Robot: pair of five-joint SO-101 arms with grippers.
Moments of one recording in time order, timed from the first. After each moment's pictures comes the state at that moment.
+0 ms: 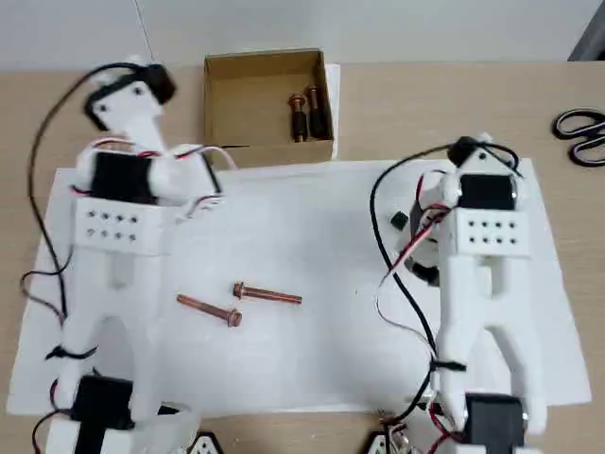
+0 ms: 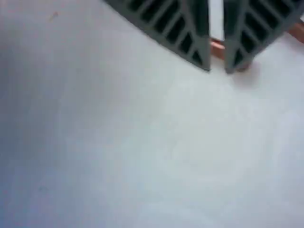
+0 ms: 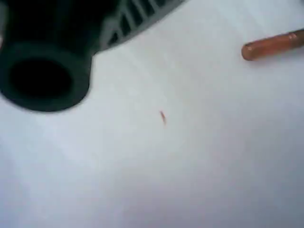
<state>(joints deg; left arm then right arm) 7.0 -8.3 -9.2 99.3 40.0 -1.1 -17.1 14.0 97.8 -31.4</state>
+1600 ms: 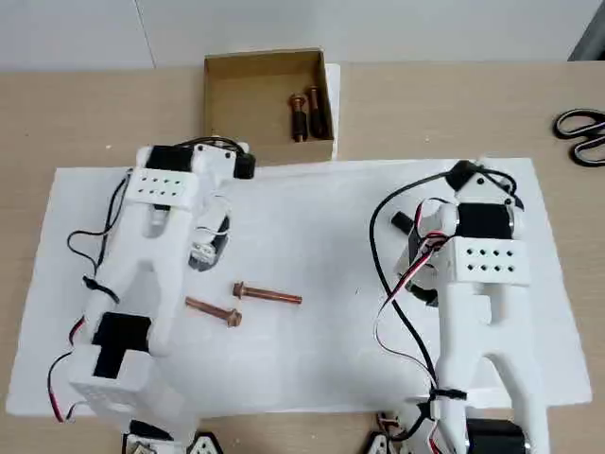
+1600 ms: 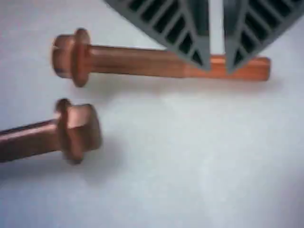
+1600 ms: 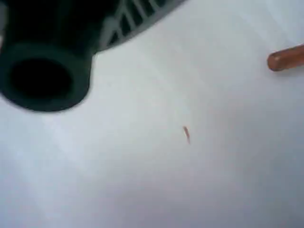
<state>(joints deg) 1.5 11.2 1.7 99.1 -7.2 -0.9 -23.7 24.5 93.9 -31.3</state>
